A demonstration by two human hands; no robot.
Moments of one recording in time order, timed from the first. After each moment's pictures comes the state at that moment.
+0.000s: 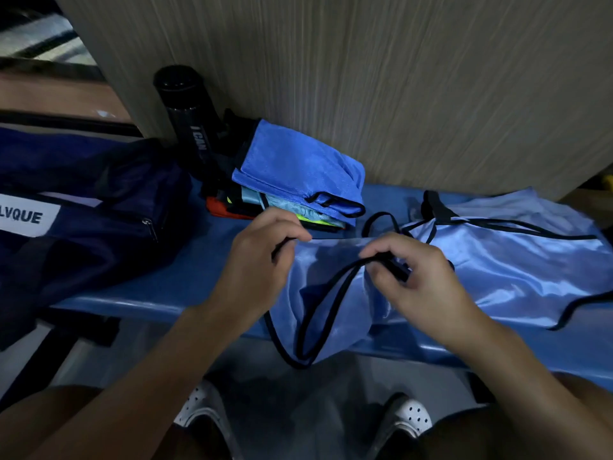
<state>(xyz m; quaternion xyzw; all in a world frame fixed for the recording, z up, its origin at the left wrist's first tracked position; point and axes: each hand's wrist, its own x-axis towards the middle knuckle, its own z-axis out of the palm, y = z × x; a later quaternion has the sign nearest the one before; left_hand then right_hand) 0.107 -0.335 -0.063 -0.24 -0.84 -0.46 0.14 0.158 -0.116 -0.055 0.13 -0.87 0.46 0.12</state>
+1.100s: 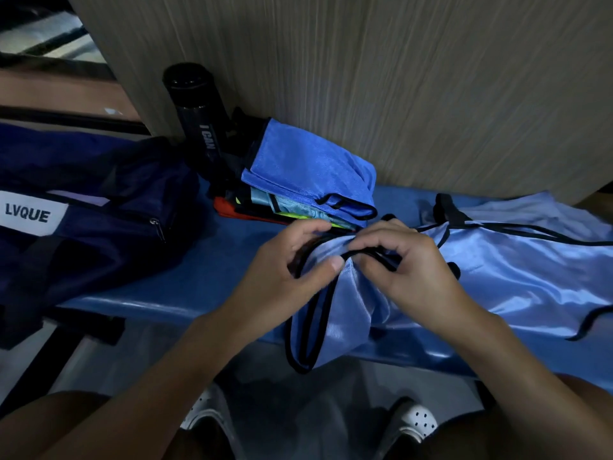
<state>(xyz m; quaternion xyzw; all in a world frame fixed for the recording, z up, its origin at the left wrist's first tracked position) 0.118 -0.332 -0.056 -0.18 -0.79 -0.58 -0.07 0.131 -0.134 -0.059 0.15 -0.86 0.46 0.14</state>
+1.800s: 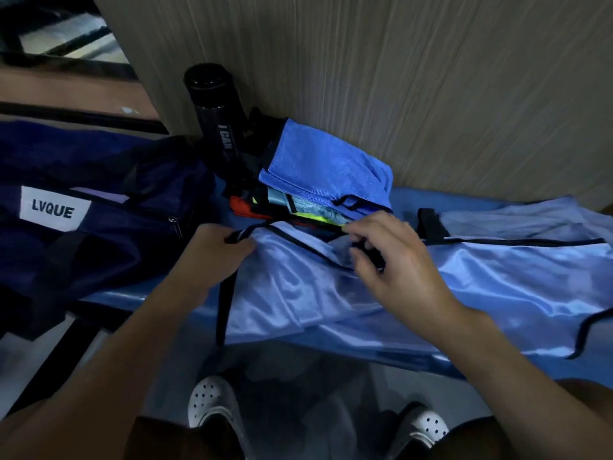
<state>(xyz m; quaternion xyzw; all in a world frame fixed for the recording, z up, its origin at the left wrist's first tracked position) 0.060 -0.415 -0.086 0.08 -0.86 -0.51 -0.04 0.118 -0.156 -0.069 0.22 -0.90 0.30 0.22</state>
